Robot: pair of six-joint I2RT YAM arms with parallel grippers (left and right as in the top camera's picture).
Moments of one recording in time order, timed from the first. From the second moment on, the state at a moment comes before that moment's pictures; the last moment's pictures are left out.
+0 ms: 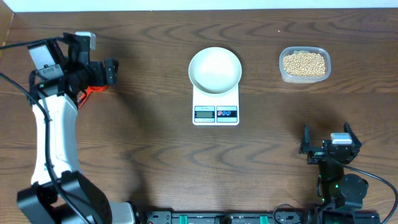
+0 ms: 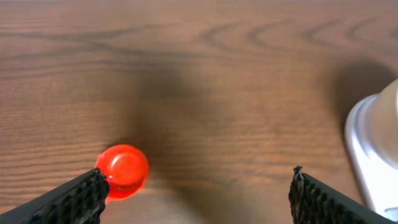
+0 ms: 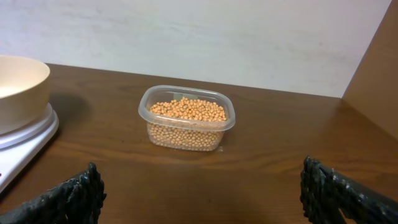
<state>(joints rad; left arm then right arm) 0.35 1.57 1.27 -0.53 0.43 0.31 -0.12 0.01 0.01 -0.06 -0.09 -0.14</state>
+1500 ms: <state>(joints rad) 0.39 1.72 1.45 -0.63 0.29 0.41 -0.12 0.01 0.01 -0.06 -0.09 -0.14</state>
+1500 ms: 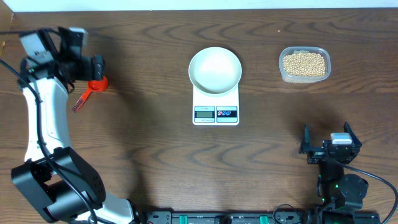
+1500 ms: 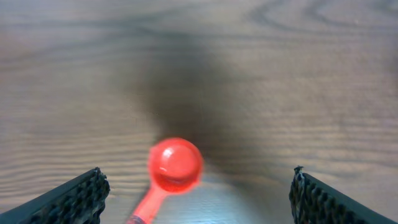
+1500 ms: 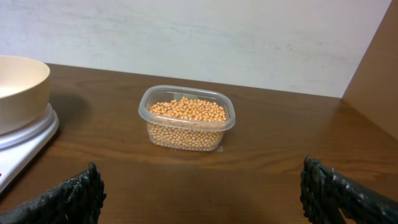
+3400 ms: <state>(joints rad) 0.44 2.19 1.56 -0.50 0.25 0.43 -0.12 0.01 0.01 -0.06 -0.09 -0.14</state>
